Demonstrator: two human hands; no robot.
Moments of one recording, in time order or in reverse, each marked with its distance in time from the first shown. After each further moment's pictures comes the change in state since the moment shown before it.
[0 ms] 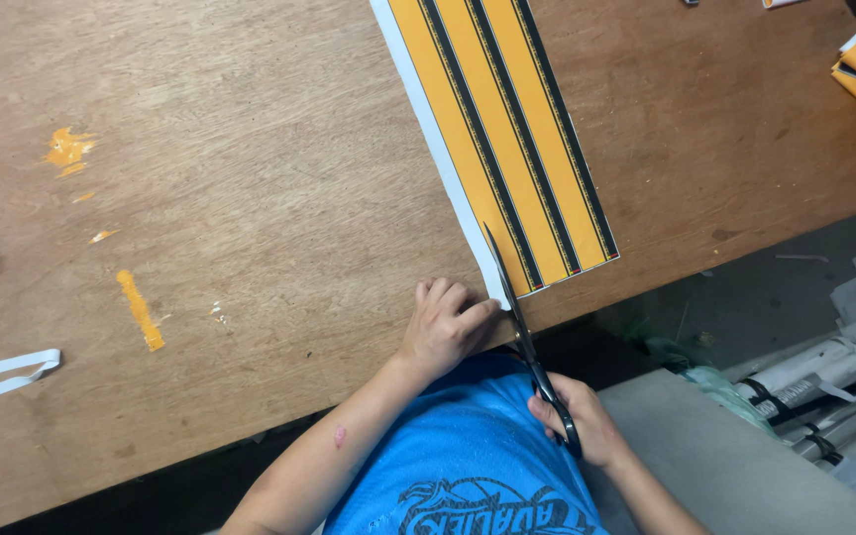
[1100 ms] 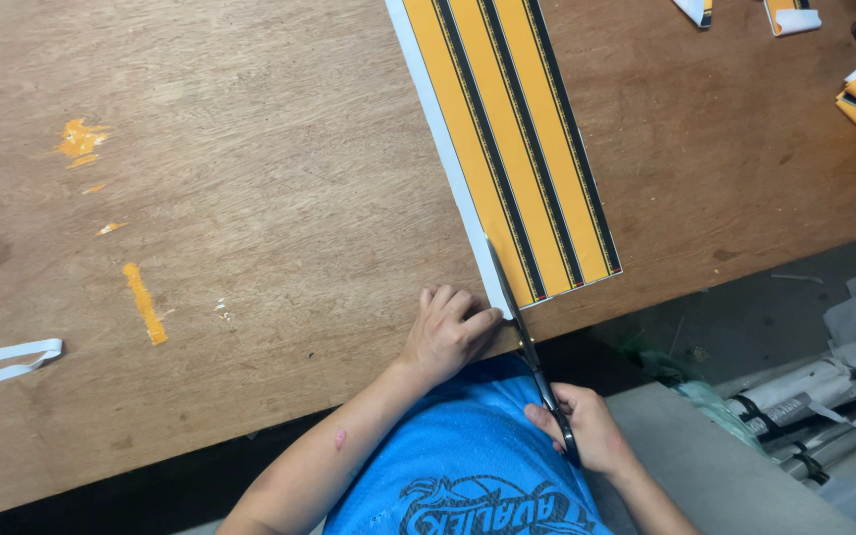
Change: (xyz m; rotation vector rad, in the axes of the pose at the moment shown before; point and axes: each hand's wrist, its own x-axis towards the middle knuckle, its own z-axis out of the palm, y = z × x) left_hand 0.000 0.002 0.000 0.006 -0.021 -0.041; right_hand -0.001 -0.010 -0.009 -0.131 0.023 0.137
